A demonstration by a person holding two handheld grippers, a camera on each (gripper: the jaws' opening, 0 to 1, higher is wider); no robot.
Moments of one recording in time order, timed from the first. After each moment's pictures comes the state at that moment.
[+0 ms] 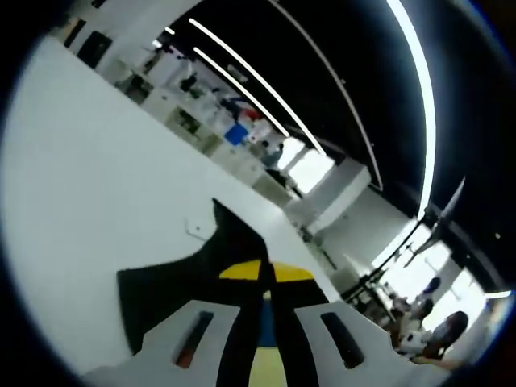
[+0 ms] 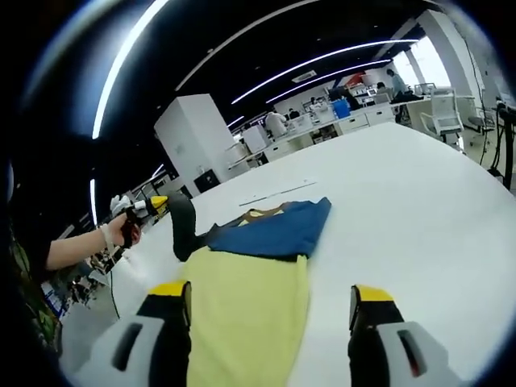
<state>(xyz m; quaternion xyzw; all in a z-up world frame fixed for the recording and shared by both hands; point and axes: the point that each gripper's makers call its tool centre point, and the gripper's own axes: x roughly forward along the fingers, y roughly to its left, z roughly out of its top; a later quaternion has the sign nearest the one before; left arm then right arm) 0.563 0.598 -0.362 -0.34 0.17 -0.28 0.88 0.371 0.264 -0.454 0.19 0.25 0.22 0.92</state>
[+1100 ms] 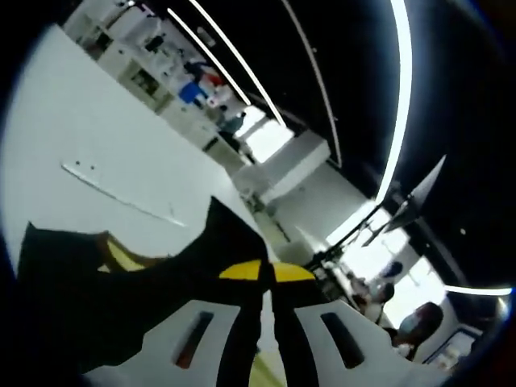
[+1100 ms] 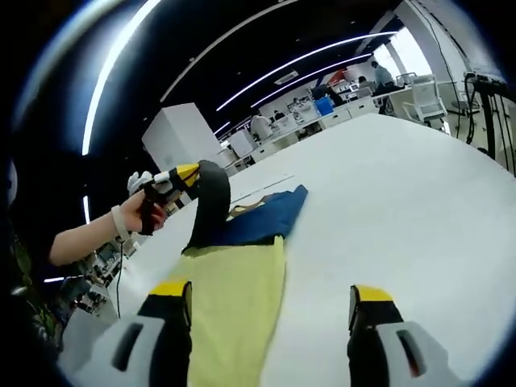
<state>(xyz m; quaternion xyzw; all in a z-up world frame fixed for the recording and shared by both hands) 0.572 0.393 -0.380 -0.36 0.22 -0.39 0.81 0.351 0.241 -0.481 0.22 0.26 0.19 0.92</state>
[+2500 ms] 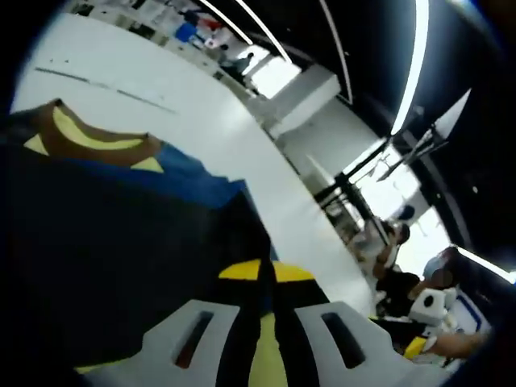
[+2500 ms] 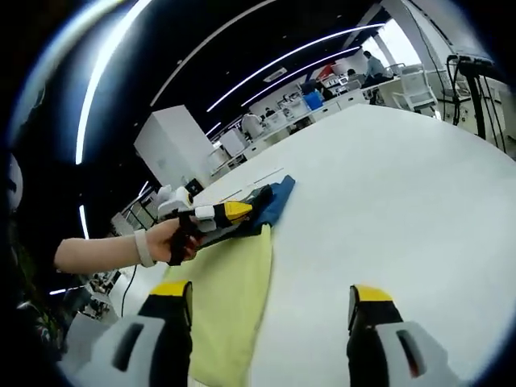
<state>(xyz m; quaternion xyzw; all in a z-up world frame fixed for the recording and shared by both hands) 0.517 0.310 -0.510 -0.26 0.35 -0.43 0.79 0.341 0.230 -0.497 0.25 0.27 0.18 0.92</state>
